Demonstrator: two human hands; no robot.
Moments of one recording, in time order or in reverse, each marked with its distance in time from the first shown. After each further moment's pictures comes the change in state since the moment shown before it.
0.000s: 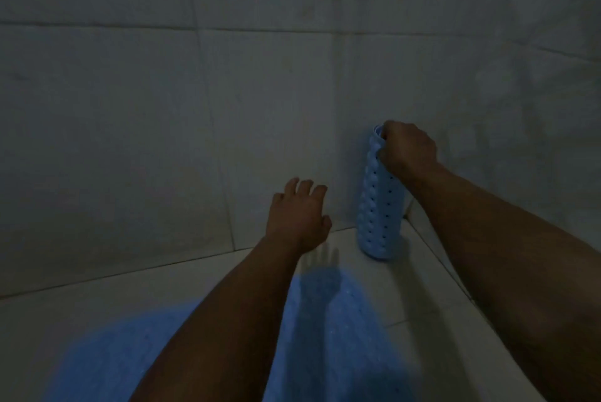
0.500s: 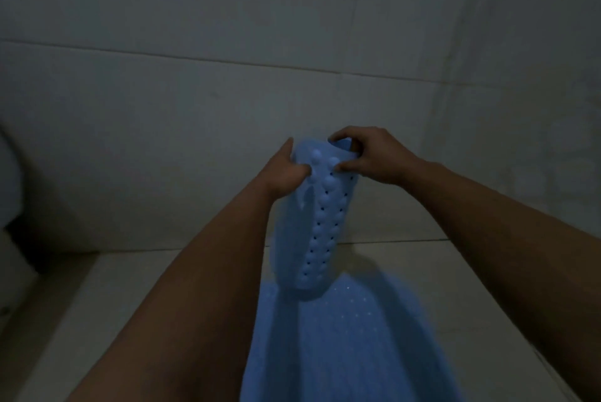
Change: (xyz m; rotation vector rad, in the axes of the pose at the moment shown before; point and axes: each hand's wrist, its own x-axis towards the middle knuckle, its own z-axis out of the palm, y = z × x) left_hand -0.087 -0.175 -0.170 -0.930 0.103 -0.330; right_hand -0.061 -0.256 -0.068 0.364 -0.271 -0.544
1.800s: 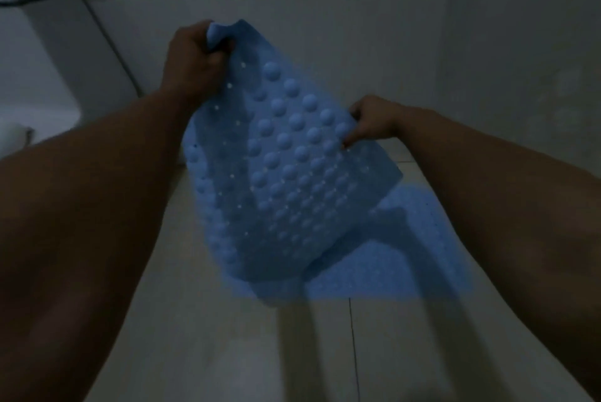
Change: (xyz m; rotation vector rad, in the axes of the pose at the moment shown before) left_hand -0.230 0.060 -0.106 0.397 0.626 0.340; right_hand -0.155 -0.075 0.014 0.052 -0.407 0.150
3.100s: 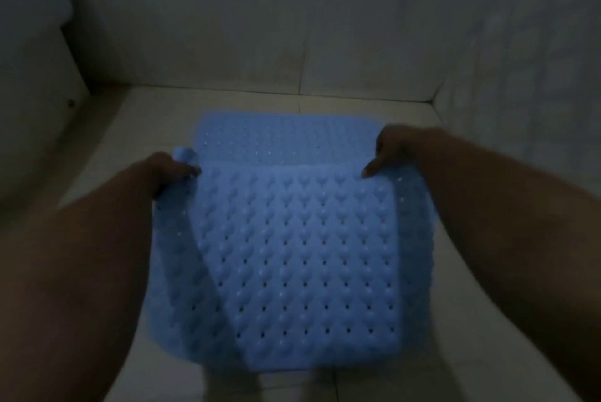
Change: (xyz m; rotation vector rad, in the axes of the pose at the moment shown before) left_hand -0.317 -0.174 0.010 0.073 -0.622 -0.993; right_hand -0.206 0.030 0.150 -0.419 -0.261 0.453
